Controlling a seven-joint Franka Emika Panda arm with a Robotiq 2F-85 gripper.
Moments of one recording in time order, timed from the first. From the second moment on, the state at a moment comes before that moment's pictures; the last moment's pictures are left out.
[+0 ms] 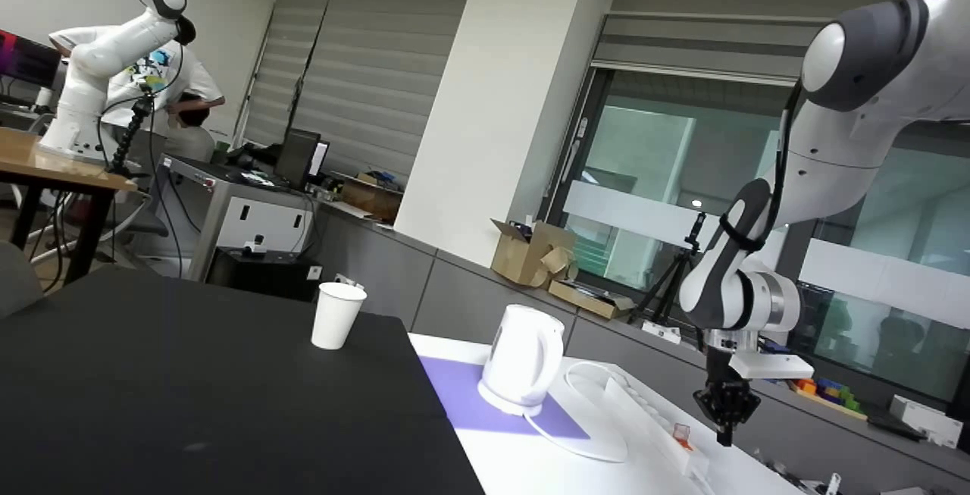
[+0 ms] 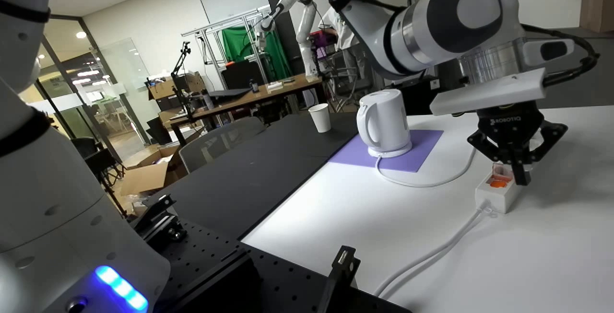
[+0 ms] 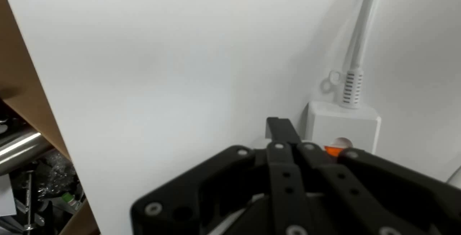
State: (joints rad) arm -0.43 0.81 -0.26 -1.82 -0.09 2.64 -0.25
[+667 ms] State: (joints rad) arm -0.43 0.87 -0.21 -1.77 -0.09 2.64 -0.25
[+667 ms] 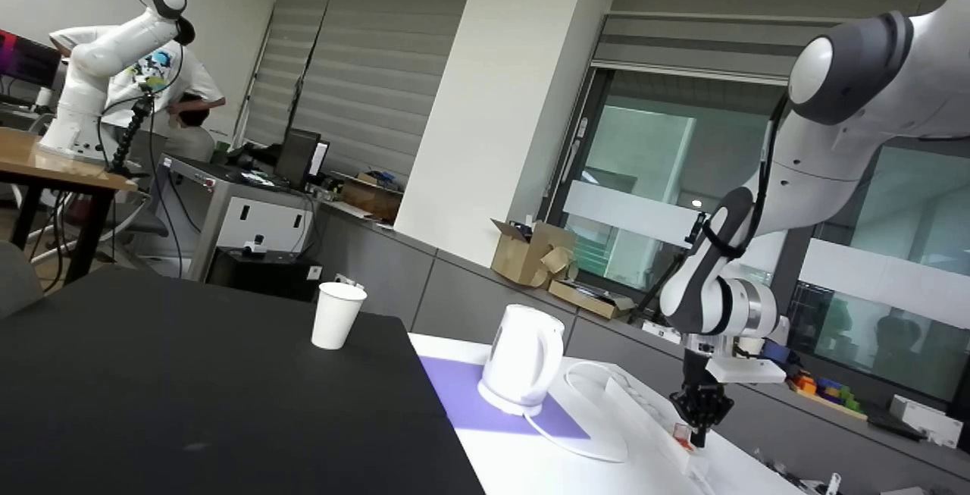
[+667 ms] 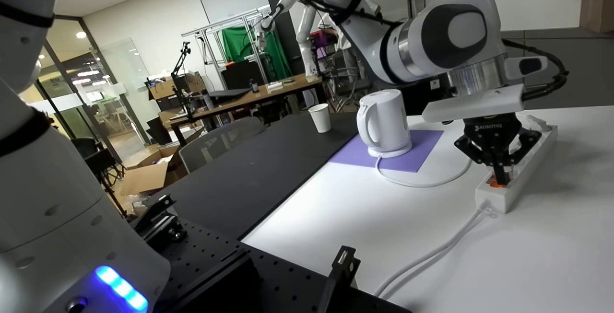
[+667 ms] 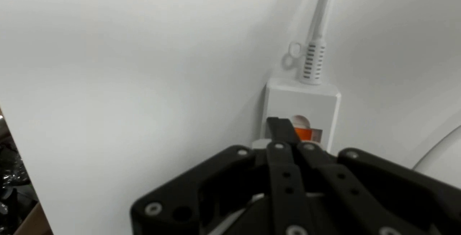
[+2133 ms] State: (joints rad) arm -0.53 0.92 -0.19 -1.68 -0.04 2.56 -0.28
